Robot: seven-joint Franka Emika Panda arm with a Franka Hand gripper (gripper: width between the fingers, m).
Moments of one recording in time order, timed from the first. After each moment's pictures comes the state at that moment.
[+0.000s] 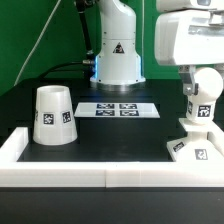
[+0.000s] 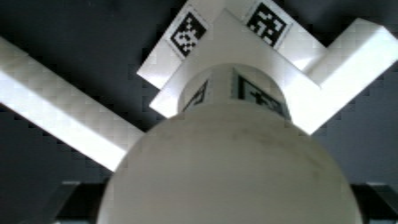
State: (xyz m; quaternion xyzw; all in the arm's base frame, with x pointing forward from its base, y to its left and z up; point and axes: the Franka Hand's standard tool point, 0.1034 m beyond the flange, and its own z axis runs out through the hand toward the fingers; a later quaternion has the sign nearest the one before) arm 0.579 0.108 0.118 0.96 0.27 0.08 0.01
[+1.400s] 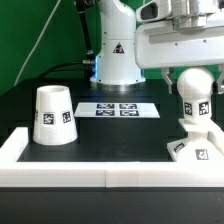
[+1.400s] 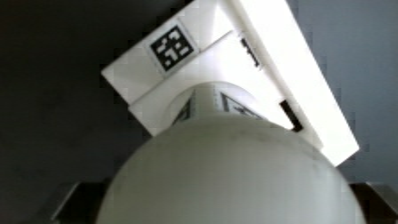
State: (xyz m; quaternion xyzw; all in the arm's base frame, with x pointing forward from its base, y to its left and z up) arm 0.570 0.094 0.113 0.95 -0.31 0.06 -0.07
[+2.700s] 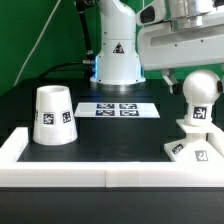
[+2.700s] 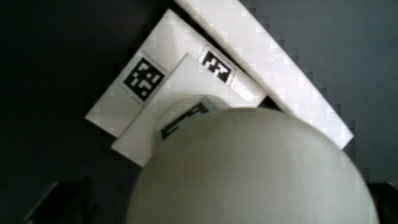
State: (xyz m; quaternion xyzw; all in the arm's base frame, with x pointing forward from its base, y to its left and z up) arm 0.571 0.098 0.114 0.94 -0.33 0.04 -0.10
